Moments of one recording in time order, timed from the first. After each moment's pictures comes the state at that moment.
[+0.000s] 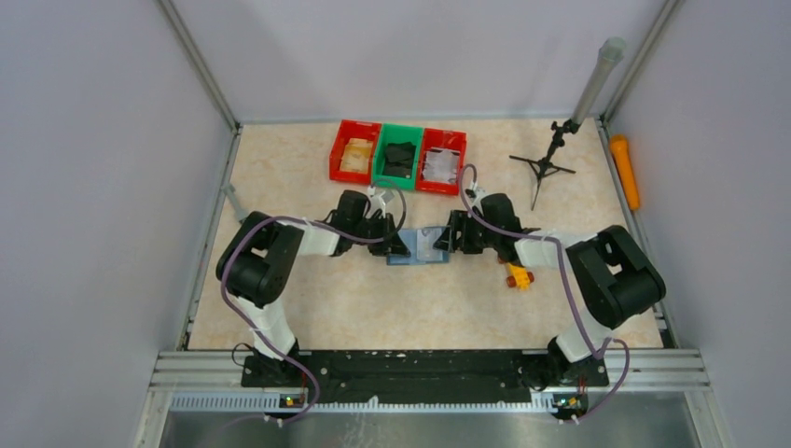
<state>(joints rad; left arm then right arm) -0.44 1.82 0.81 0.25 0.68 -0.54 0.47 1.62 0.68 0.25 -0.36 0.53</state>
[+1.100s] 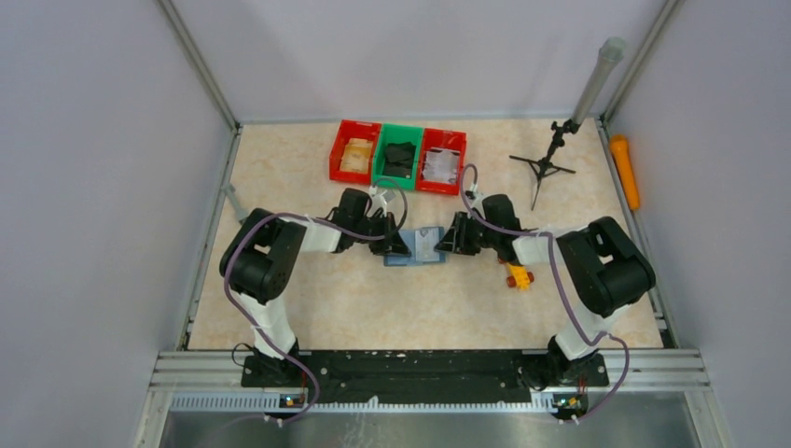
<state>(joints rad) -0.44 1.85 0.84 0.21 0.70 -0.55 0.44 1.70 0.67 0.35 -0.49 0.59</state>
